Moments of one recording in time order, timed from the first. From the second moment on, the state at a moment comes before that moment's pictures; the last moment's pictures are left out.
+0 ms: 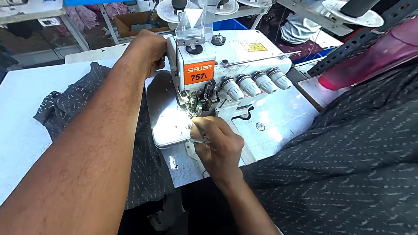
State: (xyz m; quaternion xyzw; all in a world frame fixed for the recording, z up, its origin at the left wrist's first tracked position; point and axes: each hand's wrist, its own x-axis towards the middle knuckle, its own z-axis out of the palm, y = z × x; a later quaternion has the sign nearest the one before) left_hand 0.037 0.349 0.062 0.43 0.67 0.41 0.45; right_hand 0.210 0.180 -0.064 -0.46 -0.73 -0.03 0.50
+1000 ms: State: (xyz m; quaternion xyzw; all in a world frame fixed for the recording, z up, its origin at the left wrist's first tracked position) left_hand 0.045 0.131 -0.011 0.81 0.48 0.34 0.00; right_hand 0.244 0.122 -0.075 -0.44 -0.67 0.10 0.58
